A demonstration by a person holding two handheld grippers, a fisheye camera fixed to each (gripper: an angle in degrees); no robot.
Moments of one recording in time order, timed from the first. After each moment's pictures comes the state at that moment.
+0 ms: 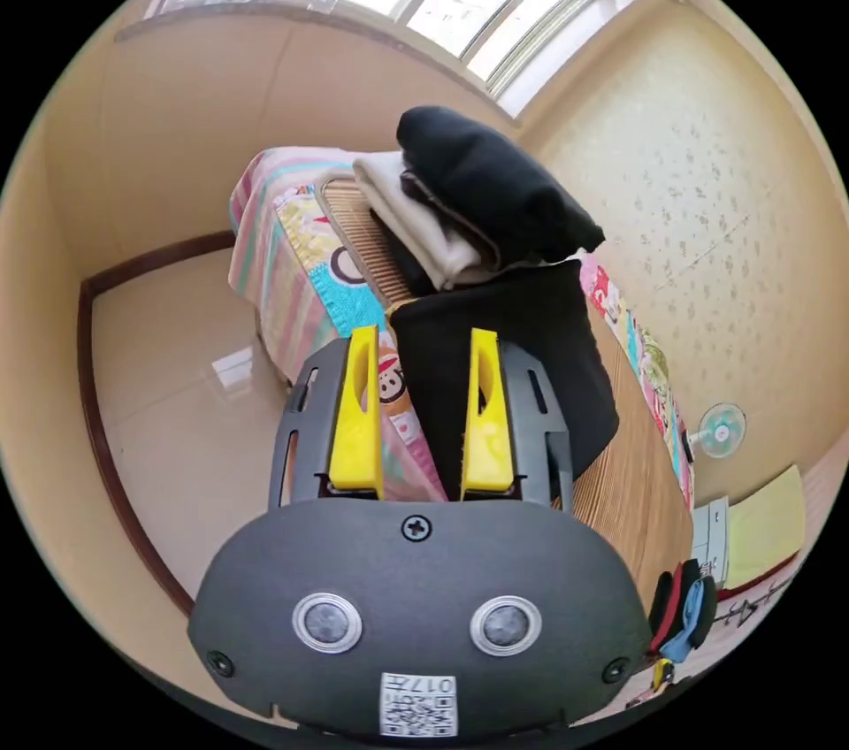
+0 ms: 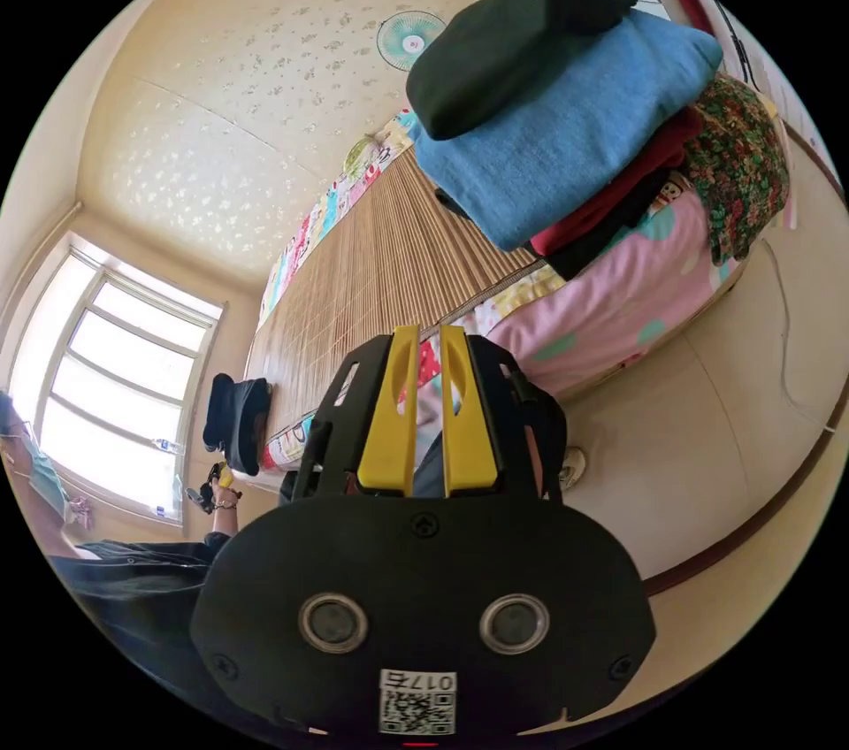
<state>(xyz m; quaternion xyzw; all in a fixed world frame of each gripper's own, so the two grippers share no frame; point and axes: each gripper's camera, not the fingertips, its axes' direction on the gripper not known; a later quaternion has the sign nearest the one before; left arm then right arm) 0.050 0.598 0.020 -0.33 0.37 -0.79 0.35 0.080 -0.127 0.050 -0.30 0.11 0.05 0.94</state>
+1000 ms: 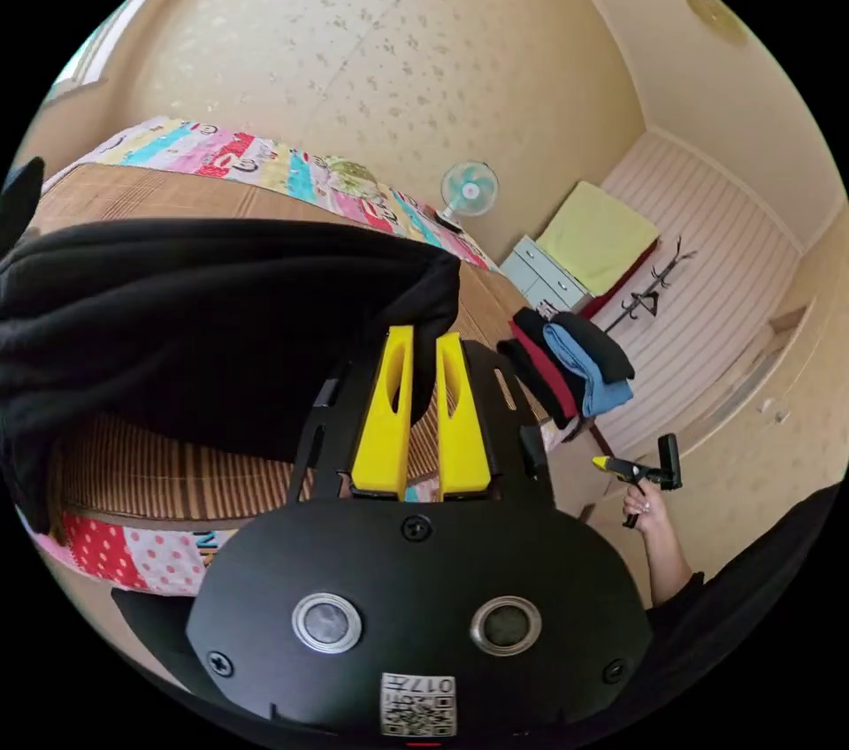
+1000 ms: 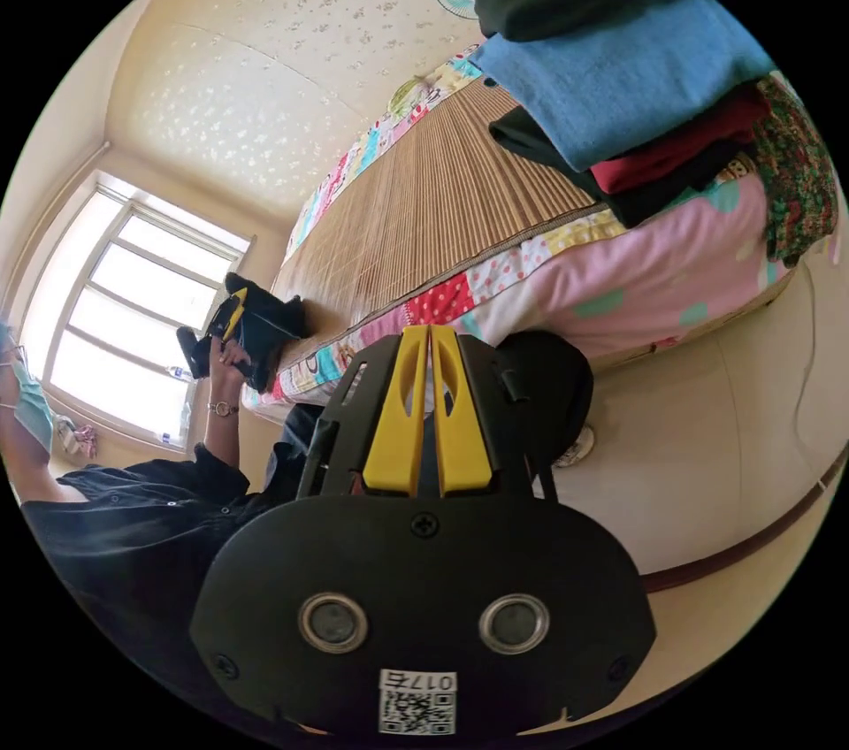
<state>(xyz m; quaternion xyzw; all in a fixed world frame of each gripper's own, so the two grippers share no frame) -0.113 0.194 -0.193 0.11 0.73 -0.57 0.36 0.257 0.044 -0.019 -0.38 0.09 0.00 0.92</state>
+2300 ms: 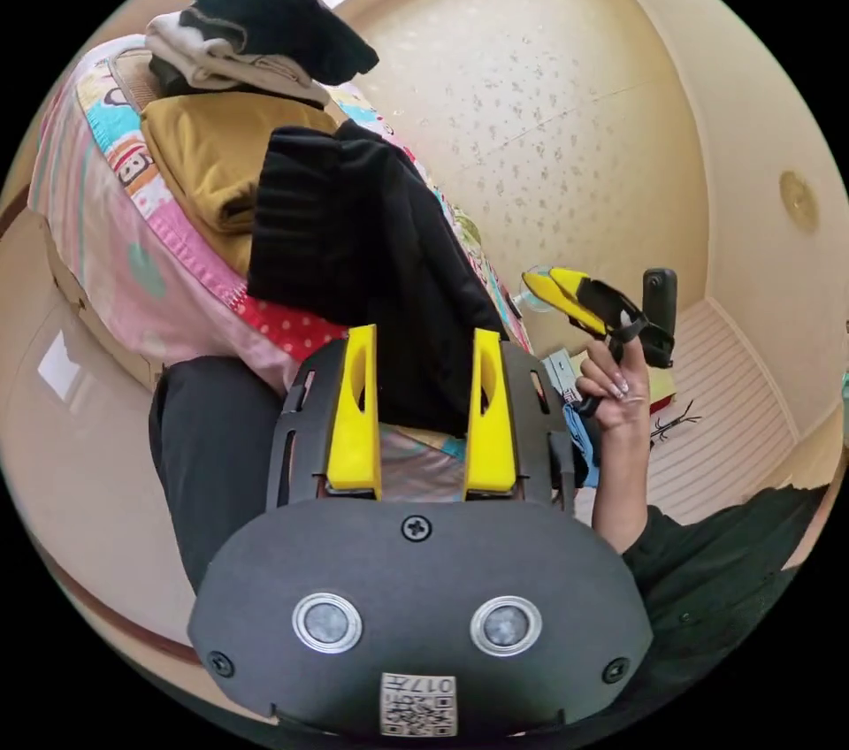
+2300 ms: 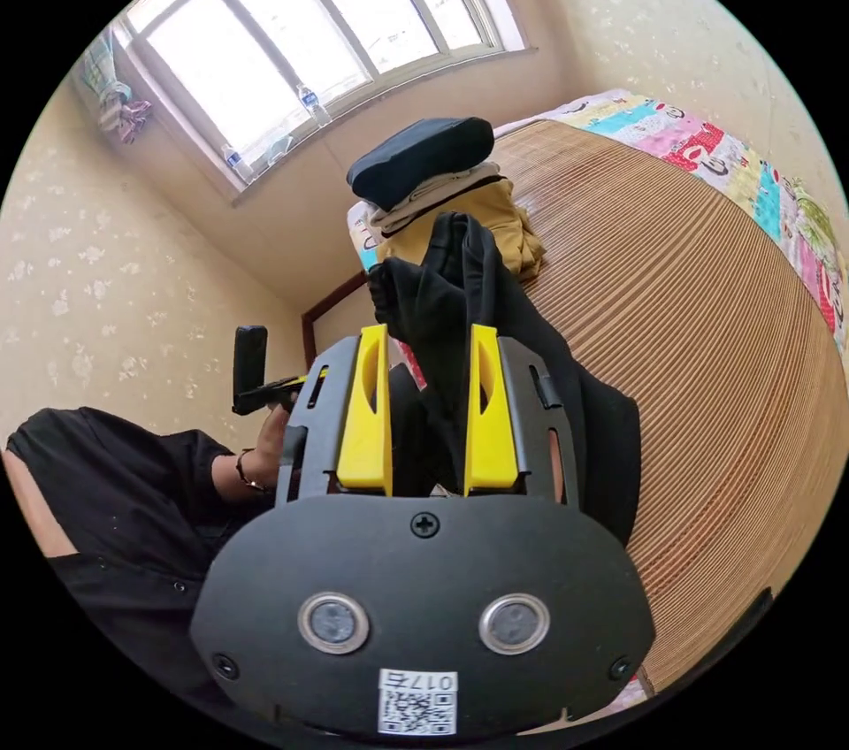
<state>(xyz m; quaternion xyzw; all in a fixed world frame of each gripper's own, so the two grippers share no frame) 0.033 0.477 -0.183 -0.07 0.60 -0.77 0.22 -0.069 0.601 0.289 -0.56 -0.18 -0.38 0.71</state>
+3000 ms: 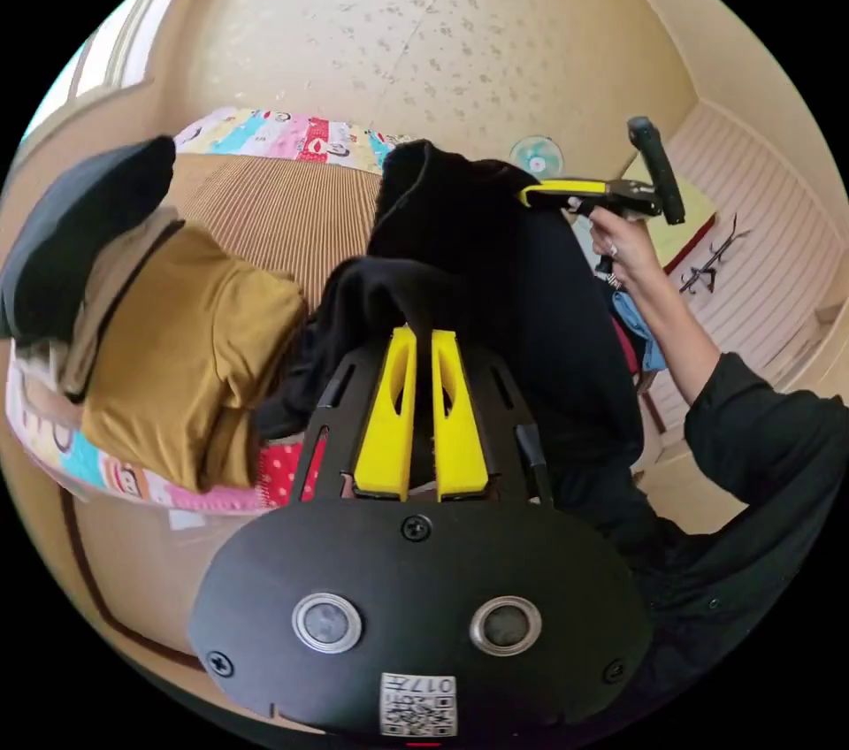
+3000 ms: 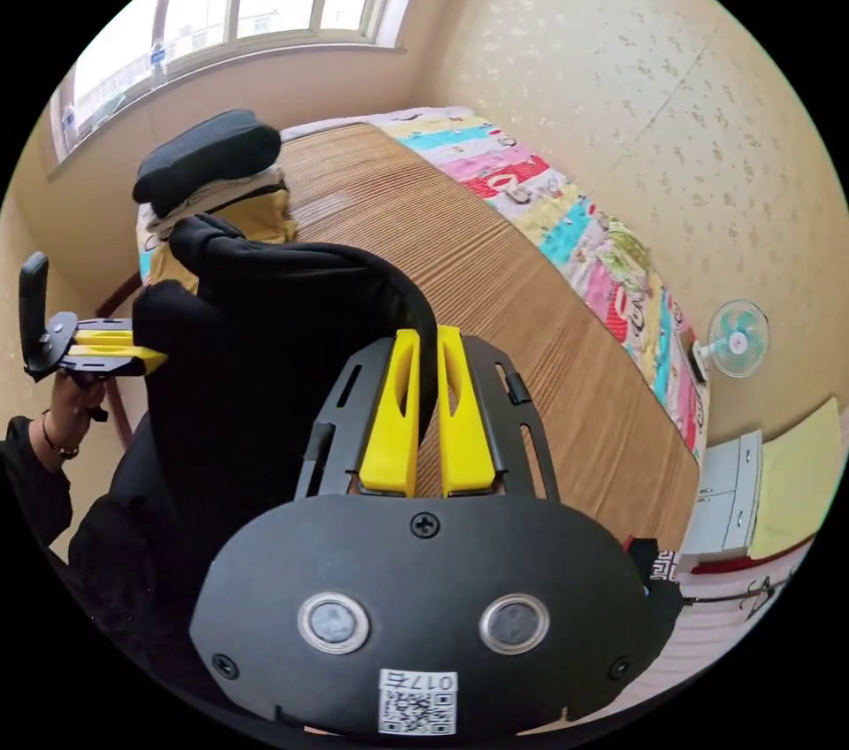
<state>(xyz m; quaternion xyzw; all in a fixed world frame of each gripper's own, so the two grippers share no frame) -0.101 0.329 -0.061 0.00 0.69 -0.53 0.49 0.007 0.451 0.375 -0.38 0.12 -0.55 0.74</state>
